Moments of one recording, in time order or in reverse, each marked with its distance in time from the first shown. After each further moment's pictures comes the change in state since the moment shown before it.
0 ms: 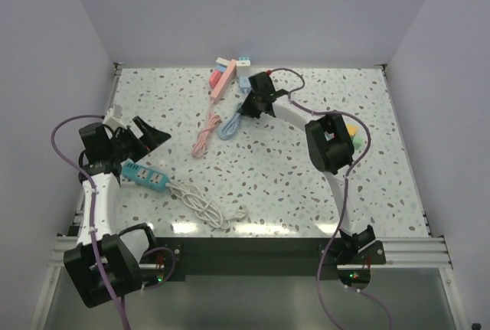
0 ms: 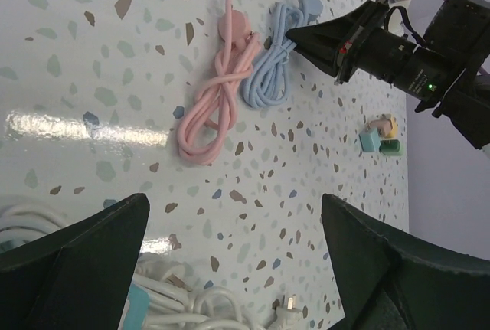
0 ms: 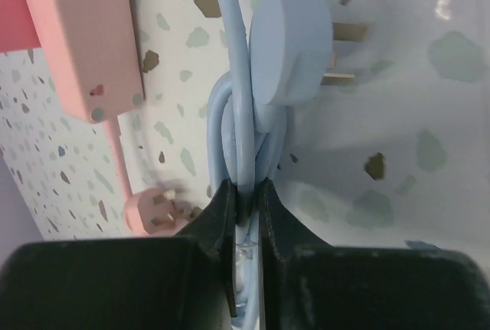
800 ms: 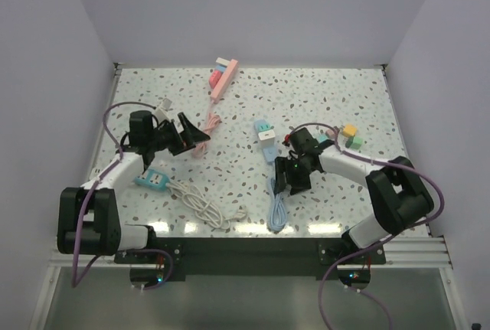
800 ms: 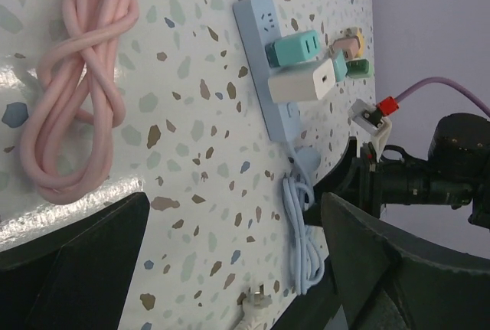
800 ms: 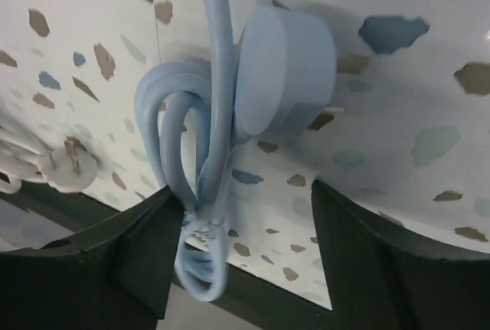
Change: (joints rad) left arm -0.389 0.325 0.003 0.329 0.000 -0.154; right arm -0.009 -0.856 -1.151 -0.140 -0.288 -0.493
